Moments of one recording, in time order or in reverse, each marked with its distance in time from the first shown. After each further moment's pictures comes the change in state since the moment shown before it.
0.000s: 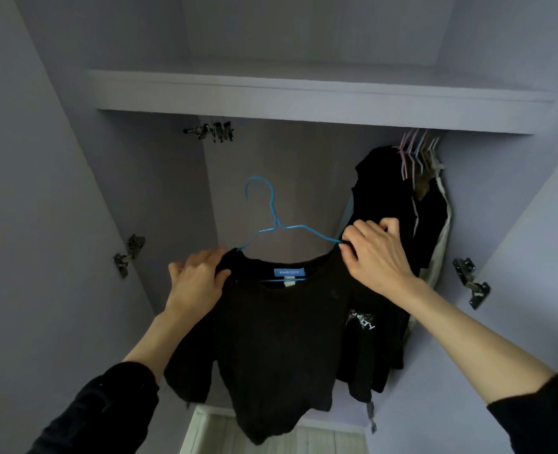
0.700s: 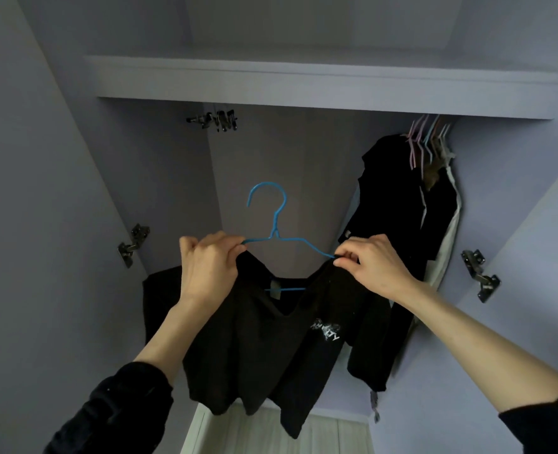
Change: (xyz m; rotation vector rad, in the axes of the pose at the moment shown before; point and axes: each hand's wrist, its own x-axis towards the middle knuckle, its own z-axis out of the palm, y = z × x) left_hand -0.005 0.028 -0.016 -0.113 0.300 0.141; right_hand -0.015 -0.004 0.009 0.412 -0.325 0.114
